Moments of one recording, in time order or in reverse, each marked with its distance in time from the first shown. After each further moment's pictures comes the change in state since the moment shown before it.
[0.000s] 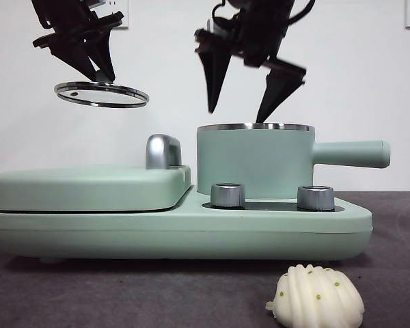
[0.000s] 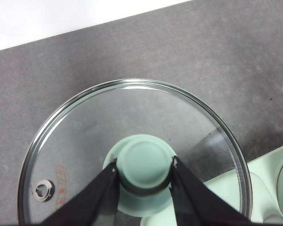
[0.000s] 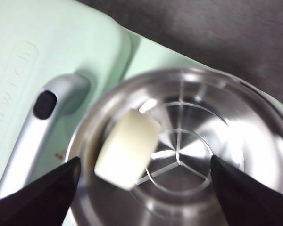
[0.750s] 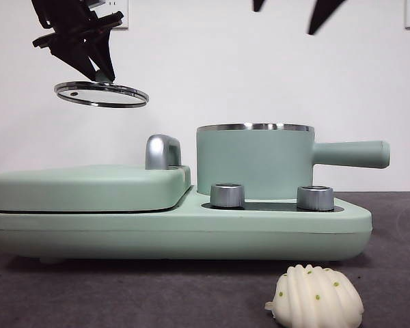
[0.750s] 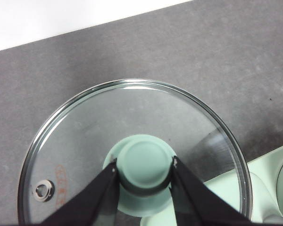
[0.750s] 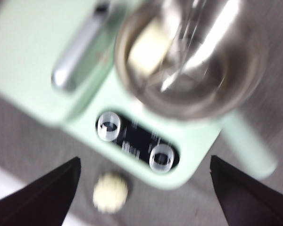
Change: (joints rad) left arm 0.000 0.000 0.000 0.000 0.000 0.000; right arm 0.120 -0.505 -0.397 -0.065 0.079 -0.017
